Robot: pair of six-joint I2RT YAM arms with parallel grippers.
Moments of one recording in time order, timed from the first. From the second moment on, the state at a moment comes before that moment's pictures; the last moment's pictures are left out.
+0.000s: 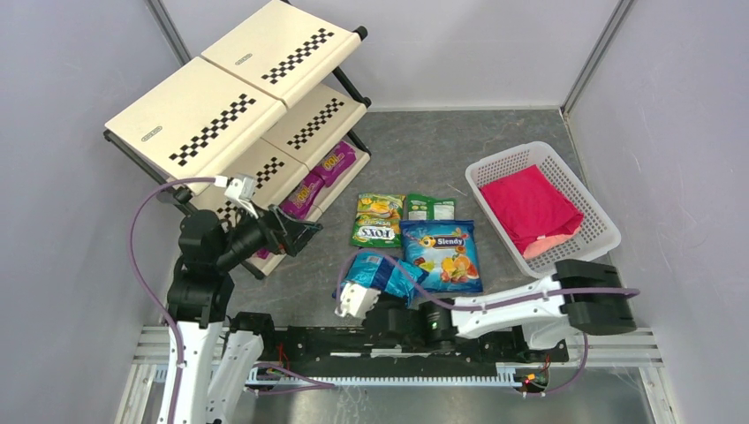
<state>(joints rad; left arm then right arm) -0.06 0.50 0.81 -0.54 0.63 -0.40 1.61 1.51 0.82 -0.13 0.69 0.03</state>
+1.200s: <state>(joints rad) -0.07 0.66 0.68 -0.71 0.73 -0.59 1.27 1.43 0.96 0.02 0.27 0.05</state>
